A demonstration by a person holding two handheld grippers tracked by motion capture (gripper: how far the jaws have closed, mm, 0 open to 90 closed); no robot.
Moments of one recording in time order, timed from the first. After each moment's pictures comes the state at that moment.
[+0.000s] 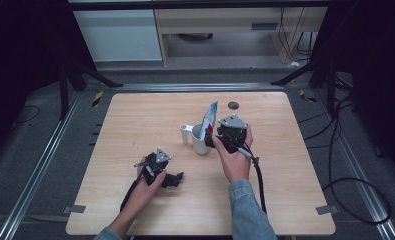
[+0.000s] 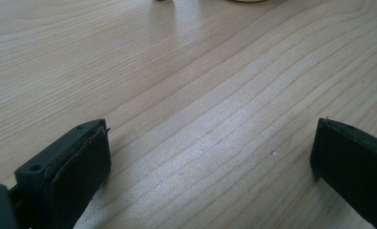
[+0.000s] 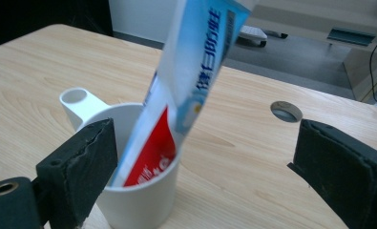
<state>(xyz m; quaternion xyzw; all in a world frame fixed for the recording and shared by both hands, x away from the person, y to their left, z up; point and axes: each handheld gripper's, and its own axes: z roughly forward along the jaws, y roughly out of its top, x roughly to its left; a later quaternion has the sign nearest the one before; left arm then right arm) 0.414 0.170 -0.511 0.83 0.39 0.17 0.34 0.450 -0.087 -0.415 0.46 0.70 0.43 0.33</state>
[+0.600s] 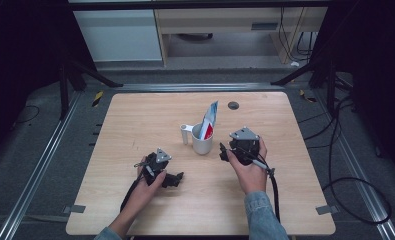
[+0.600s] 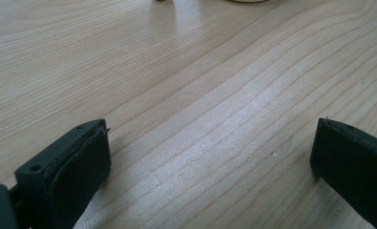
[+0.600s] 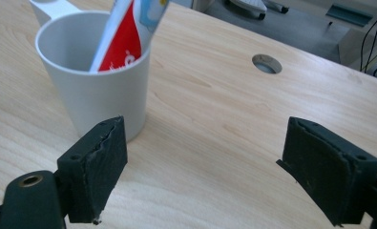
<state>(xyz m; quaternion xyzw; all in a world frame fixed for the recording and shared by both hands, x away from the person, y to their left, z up) 0.414 0.169 -0.511 0.83 0.39 0.17 0.34 0.422 -0.124 -0.434 0.45 0.75 0.36 0.33</state>
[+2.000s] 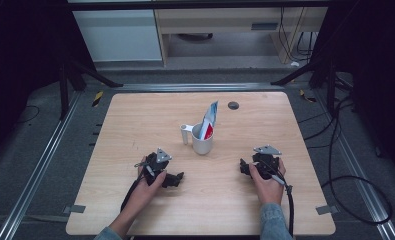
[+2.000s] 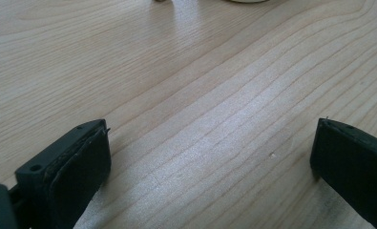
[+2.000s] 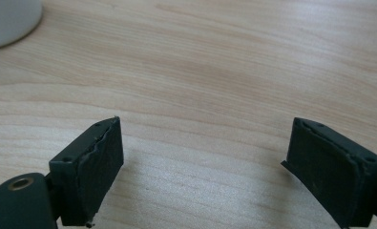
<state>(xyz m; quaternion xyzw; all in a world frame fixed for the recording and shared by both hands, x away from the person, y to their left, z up) 0.414 0.169 -0.511 0.83 0.39 0.17 0.34 0.417 -0.192 -0.512 0.56 0.71 0.33 0.27</state>
